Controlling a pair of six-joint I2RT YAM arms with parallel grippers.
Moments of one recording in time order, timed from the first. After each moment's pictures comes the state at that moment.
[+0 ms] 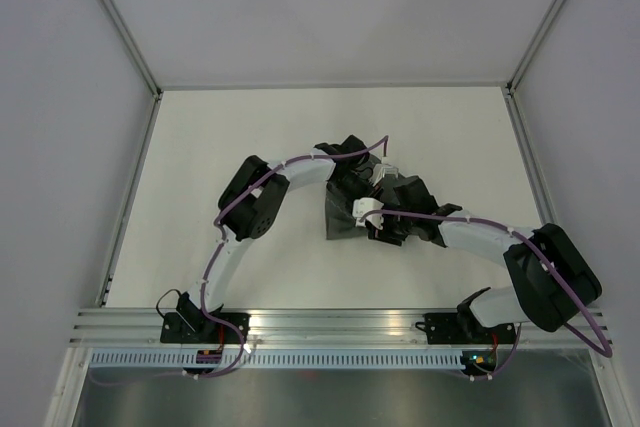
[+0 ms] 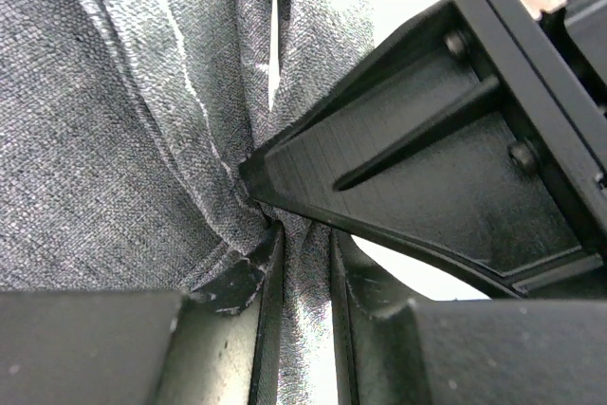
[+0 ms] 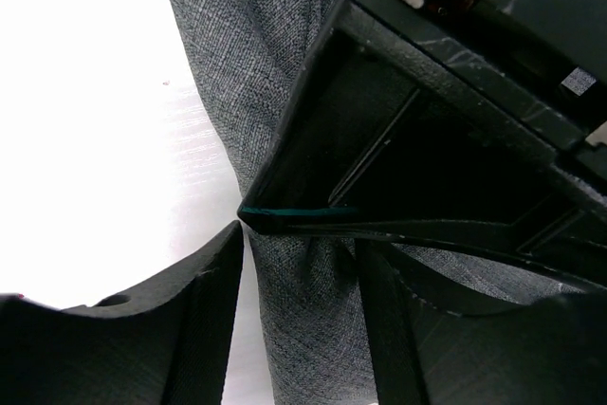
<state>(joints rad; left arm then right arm) -0.73 2.36 1.75 -0.68 0.97 0.22 0.54 1.40 0.59 -0.12 -0.36 -0.86</state>
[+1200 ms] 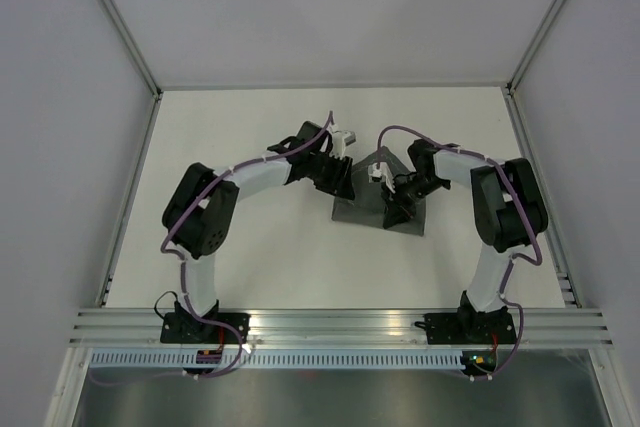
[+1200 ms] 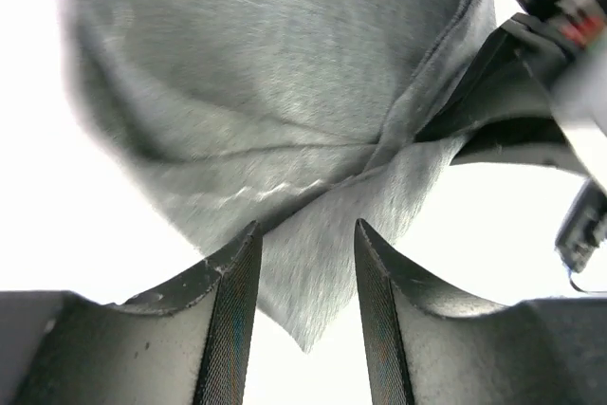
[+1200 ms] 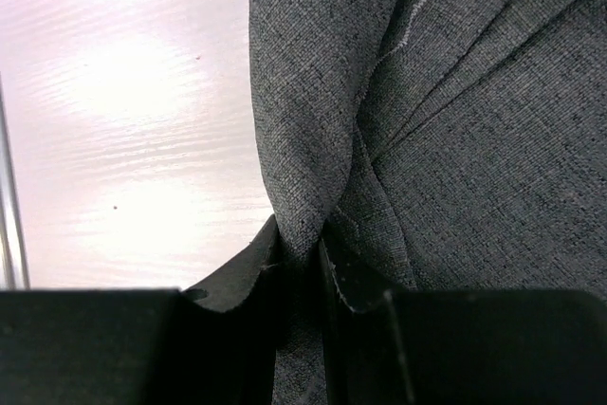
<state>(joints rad) -0.62 2.00 1.37 -0.27 0.54 -0.20 0.24 1.88 1.11 -0.79 -0.82 -1.07</state>
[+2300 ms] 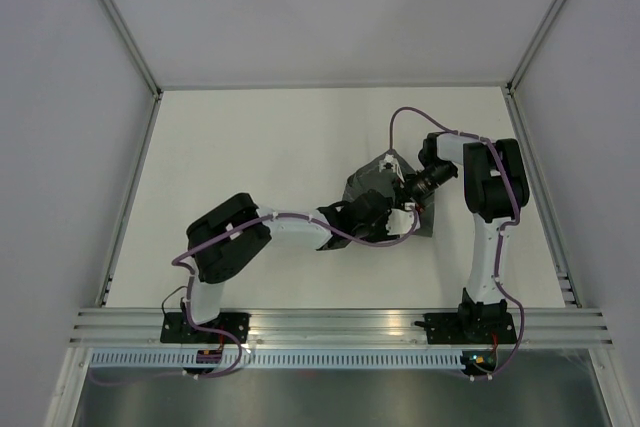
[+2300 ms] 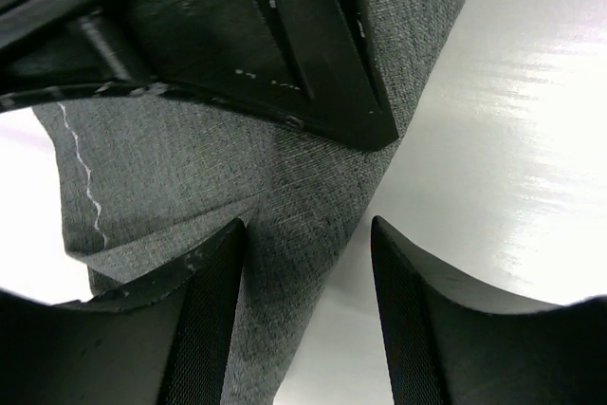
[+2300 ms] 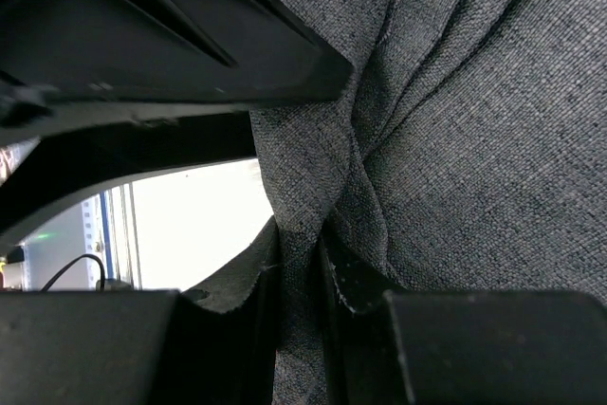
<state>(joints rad) -1.08 1.95 1.13 0.13 -0.10 0.52 0.11 2.19 1.39 -1.27 -0.94 -1.24</state>
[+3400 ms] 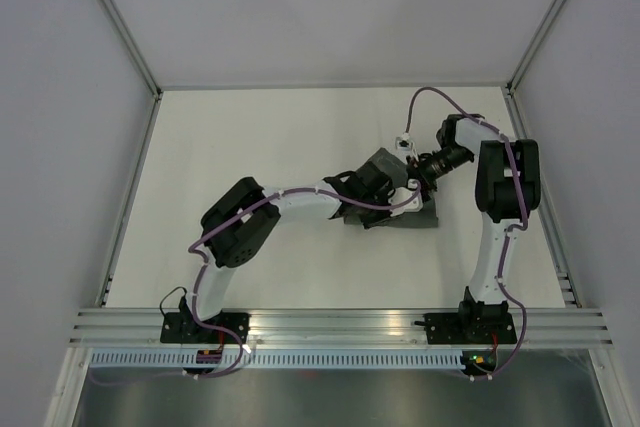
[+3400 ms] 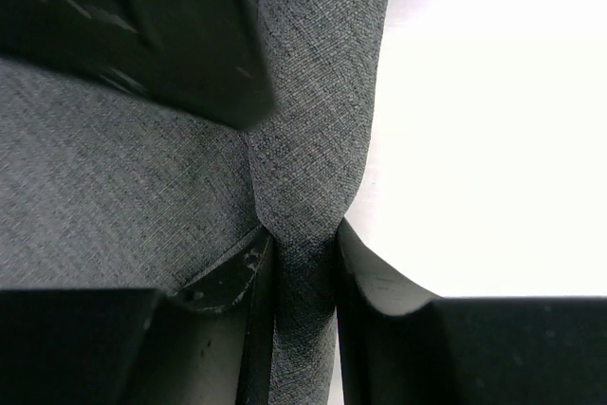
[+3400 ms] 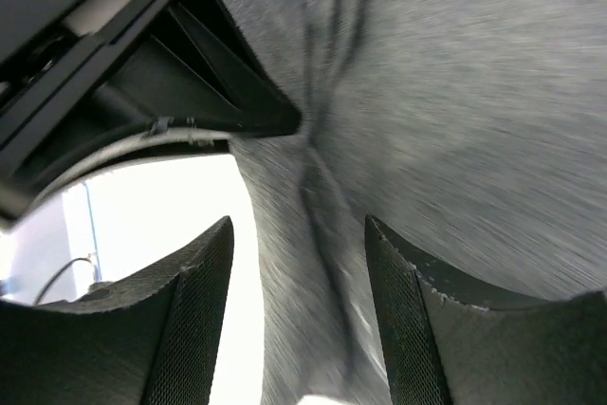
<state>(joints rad) -0.96 2.09 1.40 -0.17 0.26 0.51 0.03 2.18 1.53 -1.32 -0.93 -1.19</state>
